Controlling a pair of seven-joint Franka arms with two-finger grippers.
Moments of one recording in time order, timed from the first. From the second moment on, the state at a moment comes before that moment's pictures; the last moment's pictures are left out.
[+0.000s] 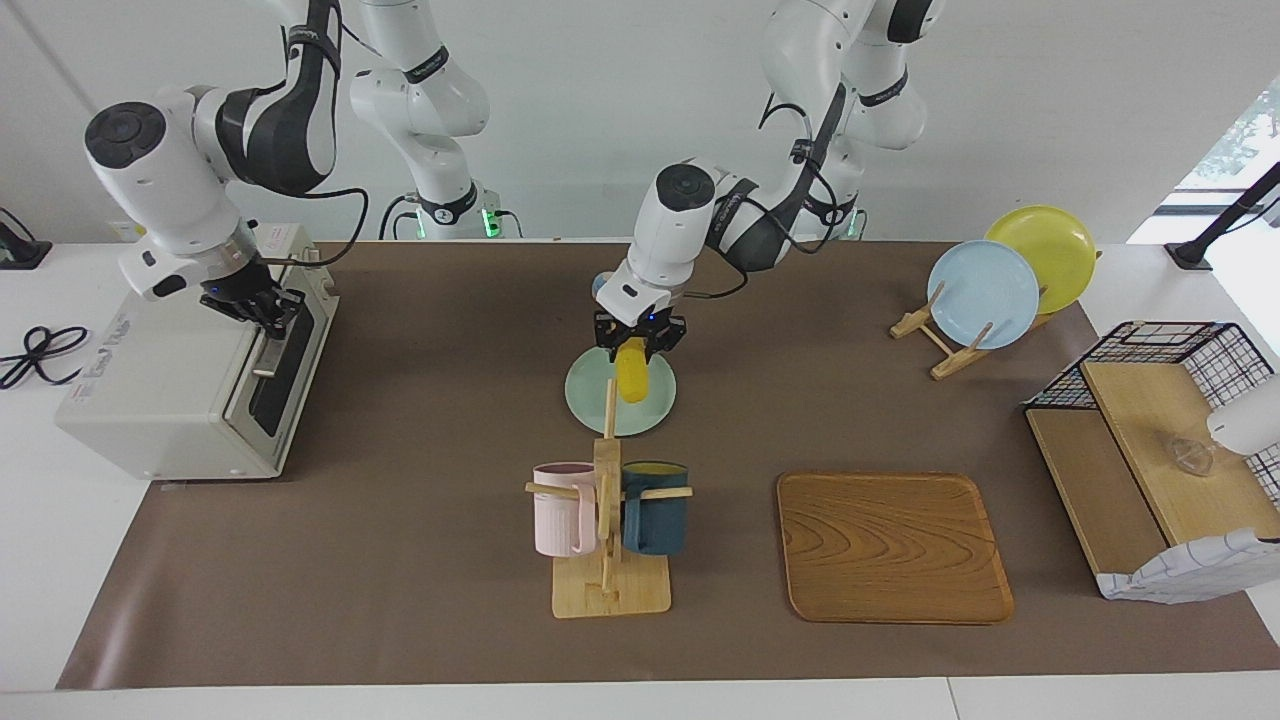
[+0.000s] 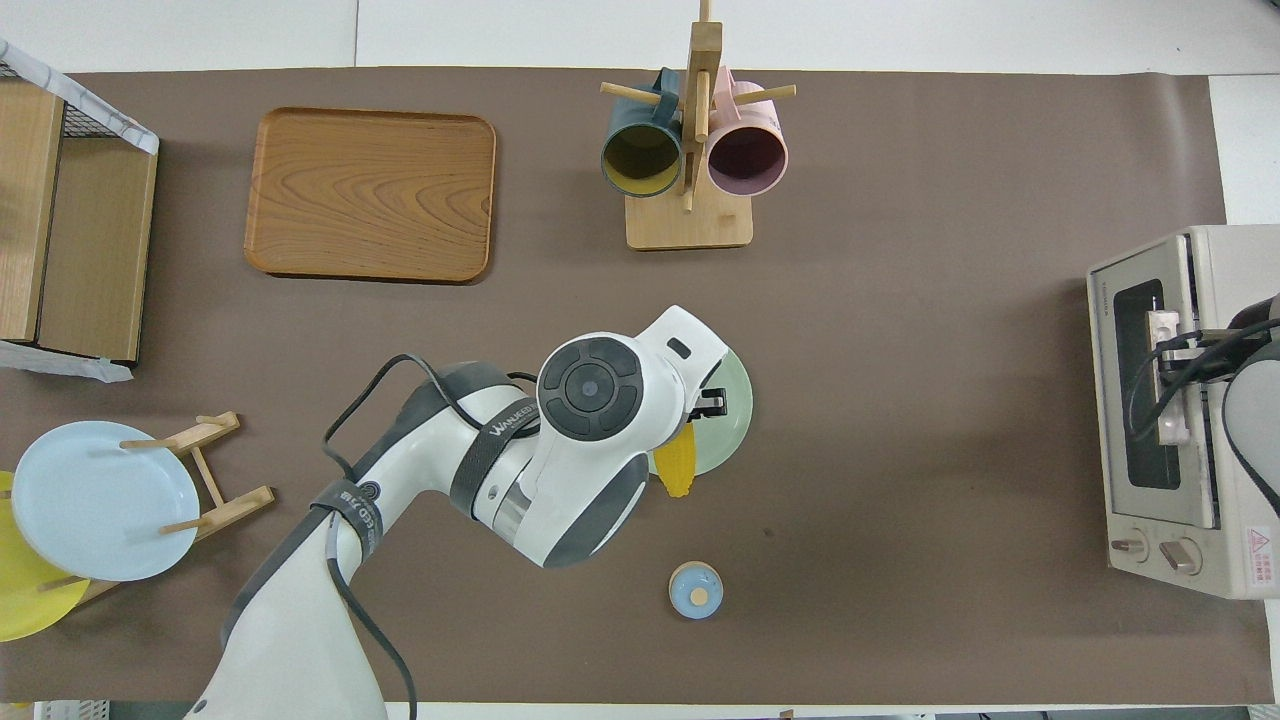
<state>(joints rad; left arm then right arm) -0.68 0.32 -0.13 -1.88 -0.14 2.33 -0.68 -0.16 -0.05 -0.02 -2.02 -0.10 1.88 -0.09</state>
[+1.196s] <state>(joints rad) -0.64 0.32 -0.10 -1.83 -0.14 2.28 -0.67 0.00 0.11 0.02 -2.22 -0.03 2.26 0.03</state>
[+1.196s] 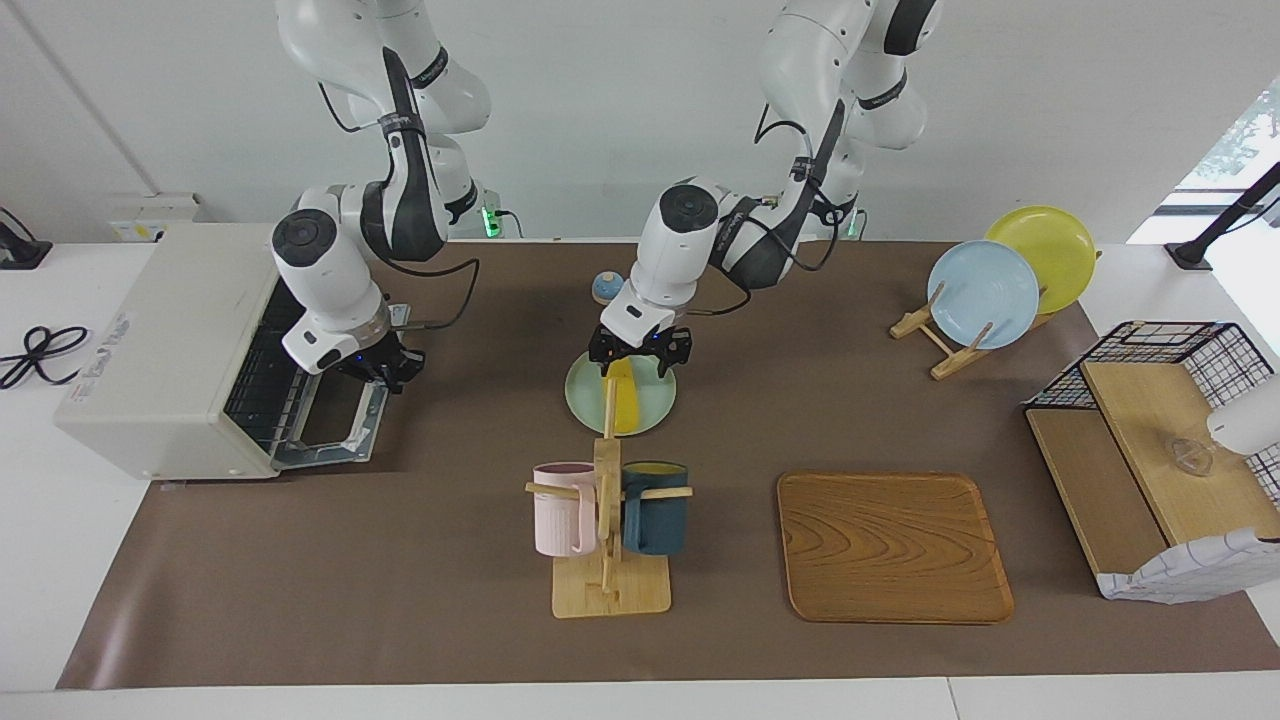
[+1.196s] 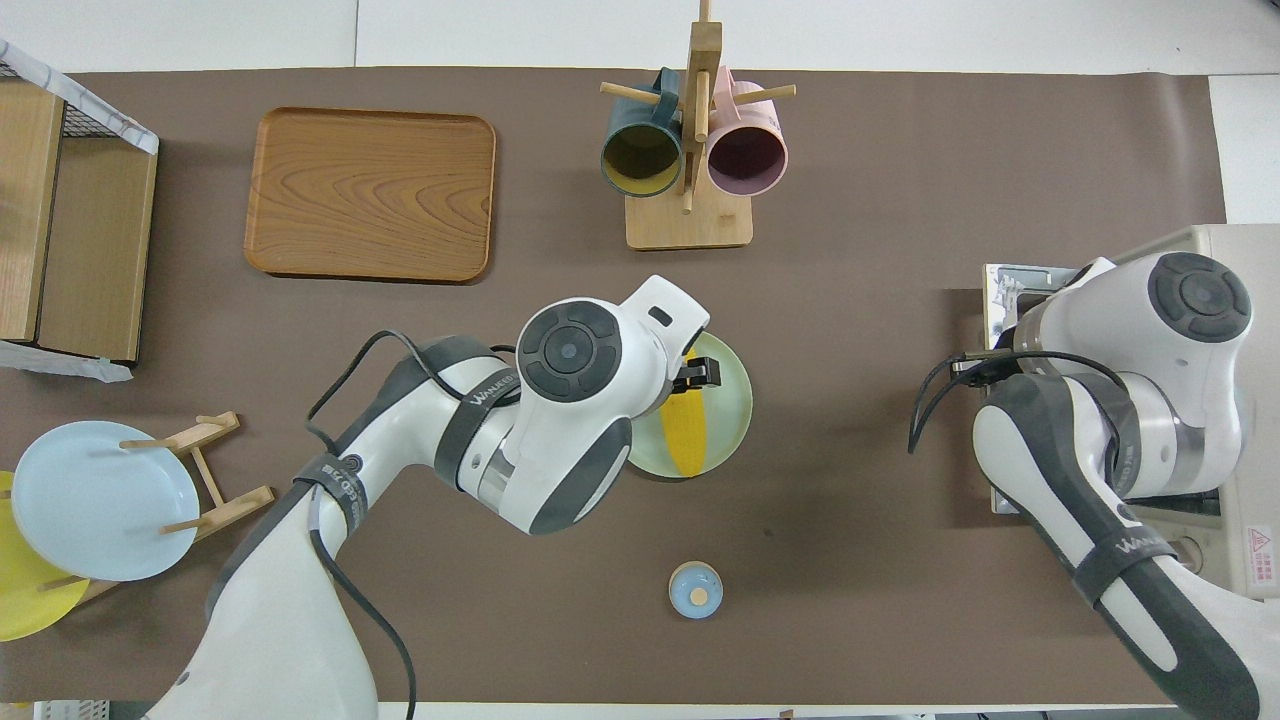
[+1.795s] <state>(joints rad) -0.25 0.10 -0.07 -1.69 -0.09 1.81 -0.30 0.00 0.16 0.02 -2.22 -0.04 2.30 0.03</state>
